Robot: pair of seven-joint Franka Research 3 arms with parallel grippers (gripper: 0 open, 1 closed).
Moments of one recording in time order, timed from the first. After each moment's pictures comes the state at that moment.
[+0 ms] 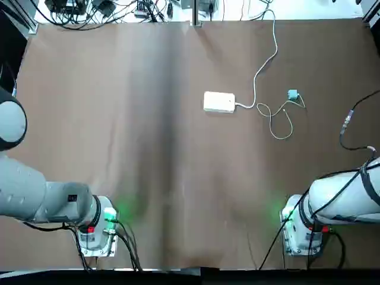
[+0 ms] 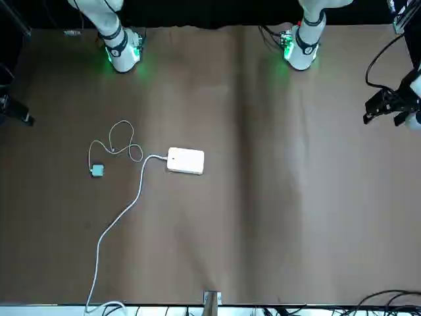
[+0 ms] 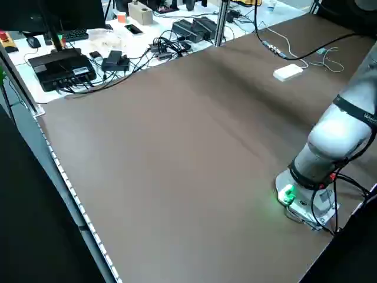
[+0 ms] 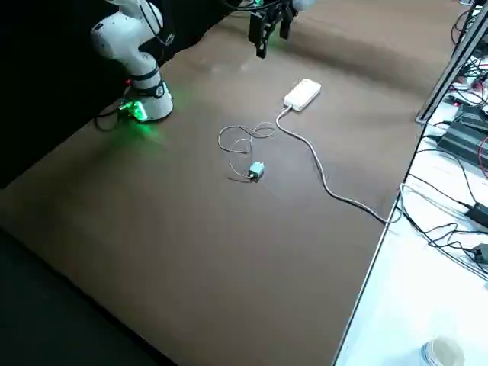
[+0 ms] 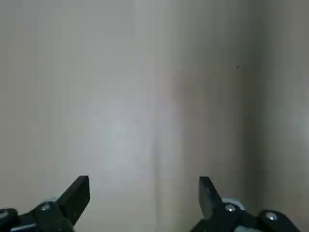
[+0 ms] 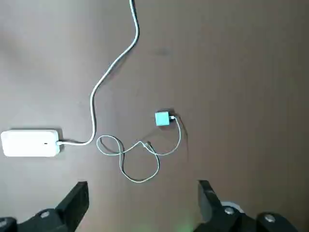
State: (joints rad) left arm 0.02 0.02 -0.04 -1.53 -0.02 1.57 0.04; right arm -0.08 0.09 -0.02 -1.41 0.03 1.45 -0.01
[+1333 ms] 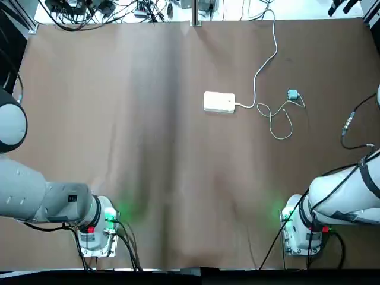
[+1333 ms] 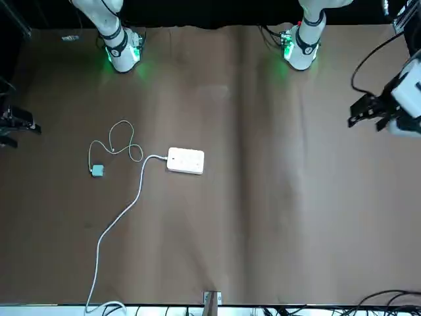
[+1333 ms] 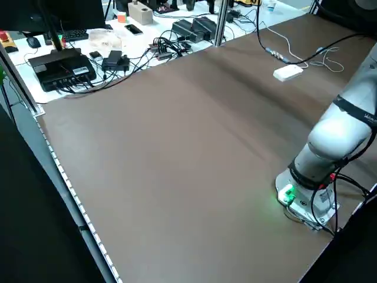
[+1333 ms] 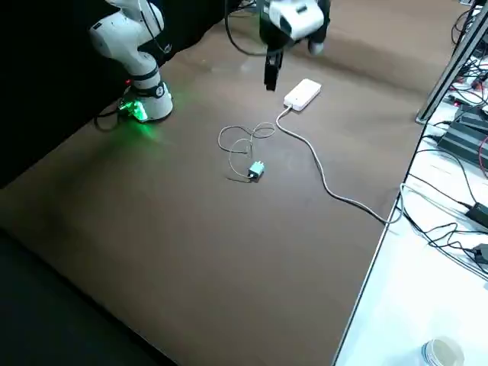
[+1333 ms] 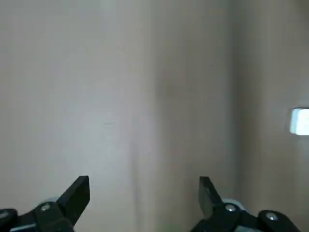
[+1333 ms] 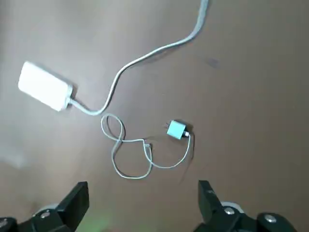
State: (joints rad) left arm 0.02 0.01 -0.09 -1.65 -0.13 1.68 0.03; right arm -0.20 0.22 -0.04 -1.43 0.20 1.48 -0.73
